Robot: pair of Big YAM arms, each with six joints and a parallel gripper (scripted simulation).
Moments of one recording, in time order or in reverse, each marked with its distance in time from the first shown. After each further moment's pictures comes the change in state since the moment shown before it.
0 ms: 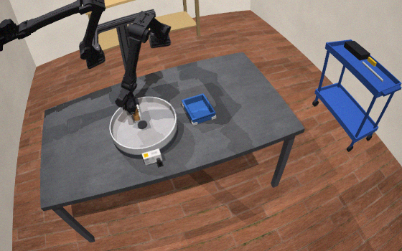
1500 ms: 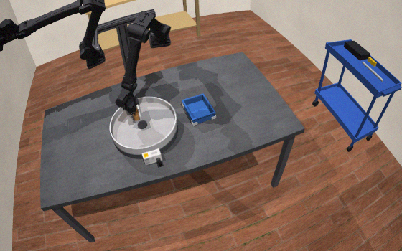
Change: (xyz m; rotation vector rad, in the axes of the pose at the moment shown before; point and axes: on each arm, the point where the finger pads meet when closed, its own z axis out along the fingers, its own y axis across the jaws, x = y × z) left arm 0.000 0.001 0.000 -0.001 0.001 0.000; right arm 0.000 0.000 0.000 0.000 0.000 0.000
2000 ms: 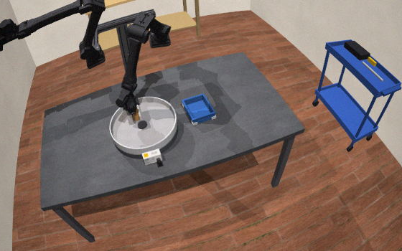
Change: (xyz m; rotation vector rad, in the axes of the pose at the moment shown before) left arm 0.002 0.002 0.003 -0.003 0.004 0.002; right arm 0.000 0.000 0.000 0.000 0.000 0.000
